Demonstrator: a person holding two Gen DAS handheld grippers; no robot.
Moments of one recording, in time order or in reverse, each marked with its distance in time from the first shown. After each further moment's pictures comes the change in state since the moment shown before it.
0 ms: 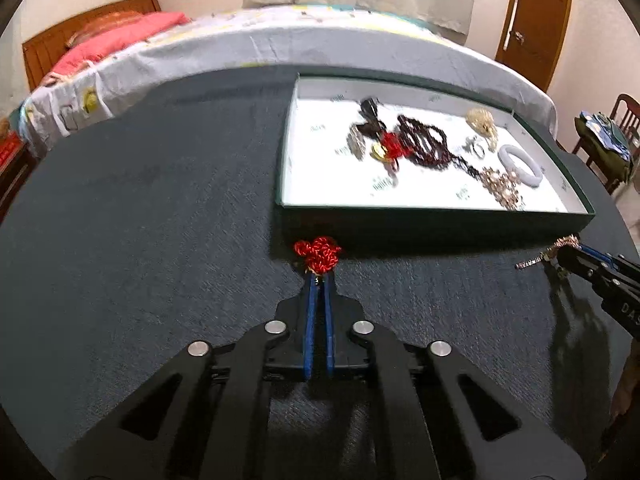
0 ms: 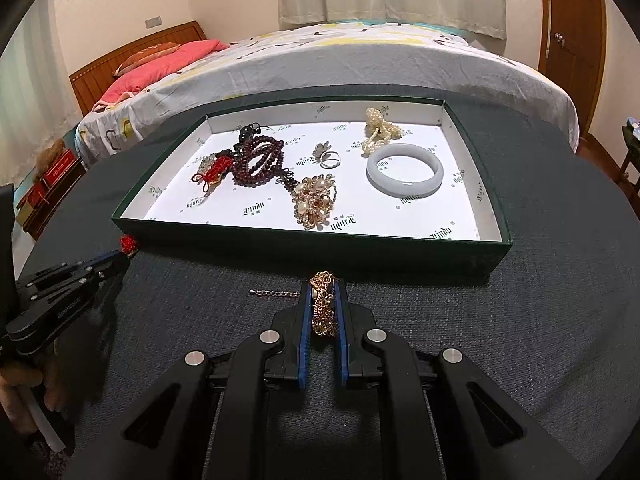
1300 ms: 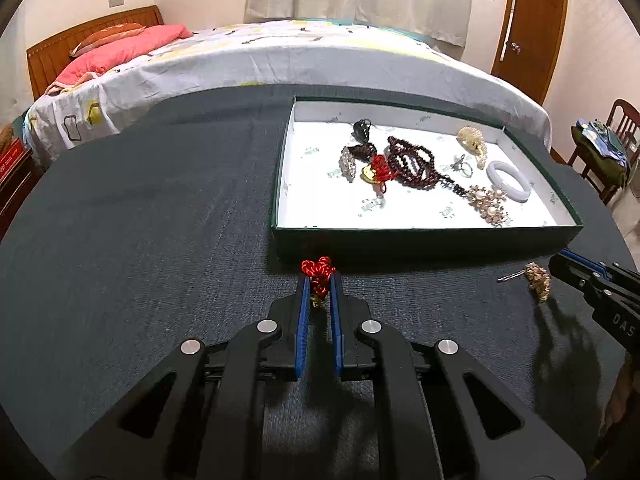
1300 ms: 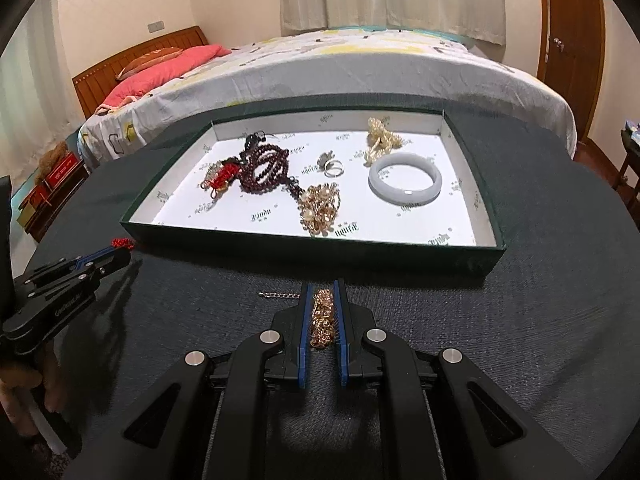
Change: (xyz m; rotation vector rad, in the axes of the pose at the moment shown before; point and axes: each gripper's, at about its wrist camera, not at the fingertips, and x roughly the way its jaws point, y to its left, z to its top) left arm -0.019 -0.008 0.004 0.003 -0.070 0.005; right arm -0.014 0.007 0.001 -0.013 -0.030 -0.002
